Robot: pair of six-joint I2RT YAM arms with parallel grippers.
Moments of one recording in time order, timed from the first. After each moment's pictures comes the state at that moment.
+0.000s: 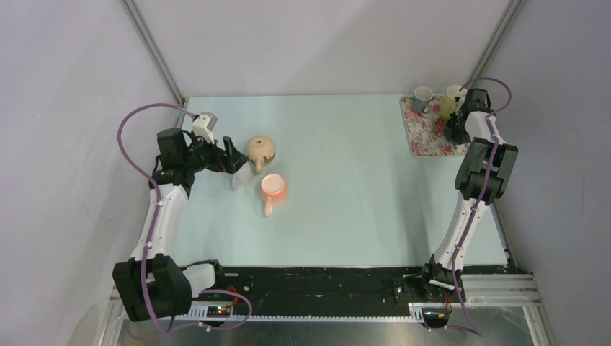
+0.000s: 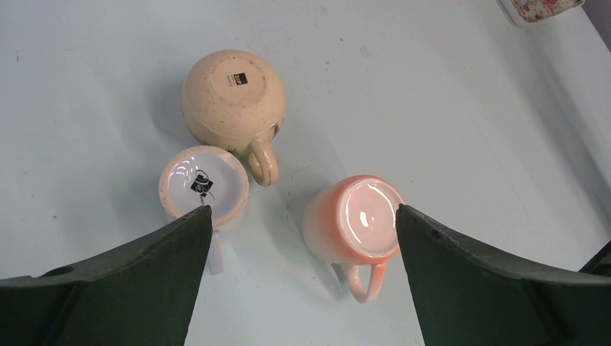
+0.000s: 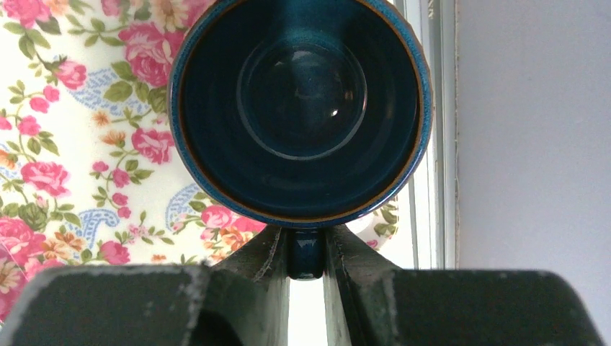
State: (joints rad) left arm 0.16 1.14 0.91 -0.31 0.69 0.05; right arm -0.30 2.25 1.85 -0.58 0.08 -0.22
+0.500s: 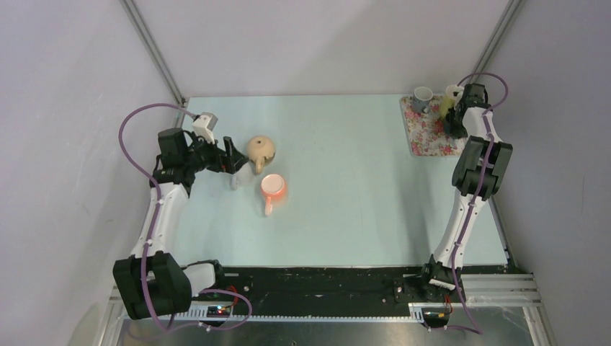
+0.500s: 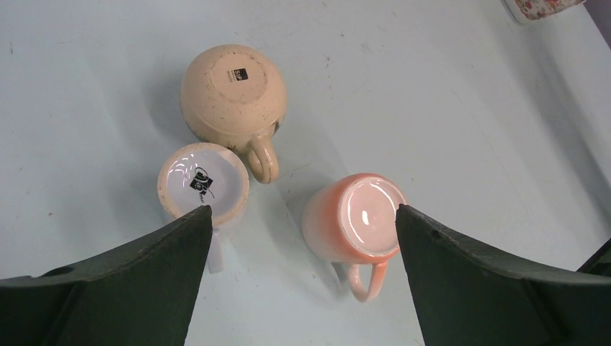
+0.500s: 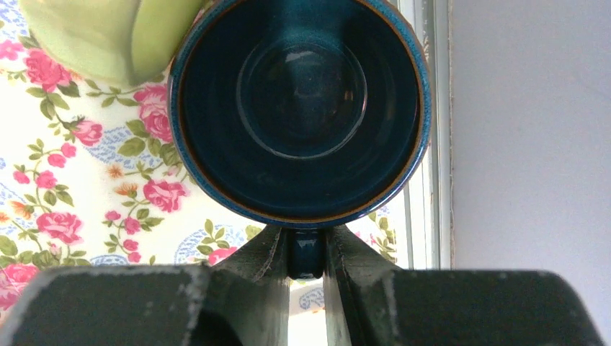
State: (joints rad) left arm 0.16 1.16 0.91 -0.32 0.69 0.05; right arm -0.29 2.35 2.01 -0.63 0.10 -0.22
